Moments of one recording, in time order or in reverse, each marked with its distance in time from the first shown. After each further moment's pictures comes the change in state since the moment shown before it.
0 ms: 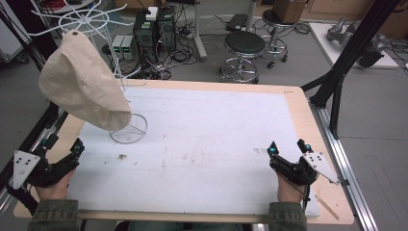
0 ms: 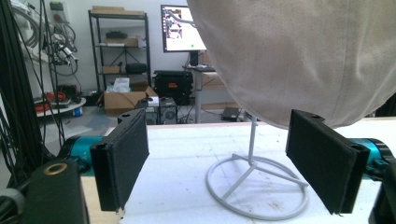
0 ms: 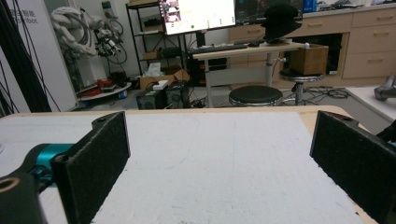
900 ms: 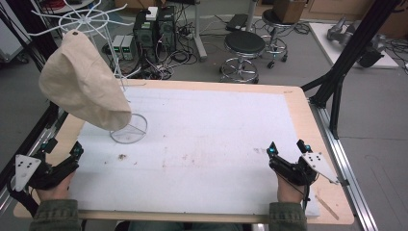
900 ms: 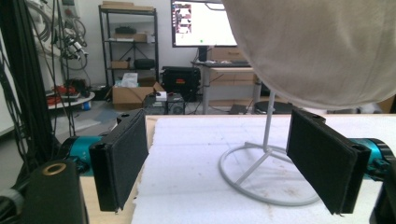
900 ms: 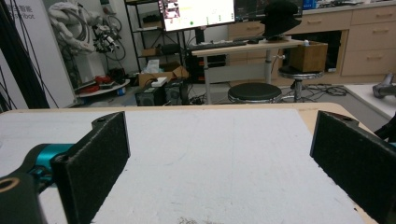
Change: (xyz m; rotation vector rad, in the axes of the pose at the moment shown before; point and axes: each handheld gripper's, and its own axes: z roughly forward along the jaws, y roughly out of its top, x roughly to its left) left arm 0.007 -0.015 -0.002 0.007 0.024 -0.015; right arm 0.001 -0.001 0.000 0.014 -0.005 -0.005
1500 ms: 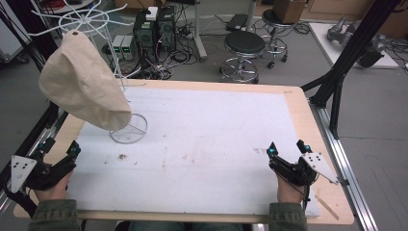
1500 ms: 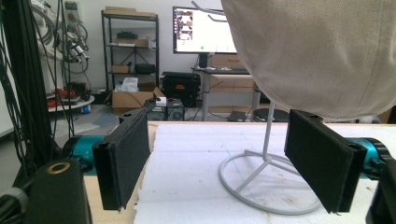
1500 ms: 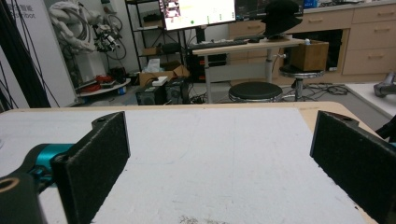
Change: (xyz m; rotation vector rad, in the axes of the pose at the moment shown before) left arm 0.002 0.003 -0.002 -0.019 0.005 -0.015; right arm 0.000 0.000 0.000 0.004 0.002 0.000
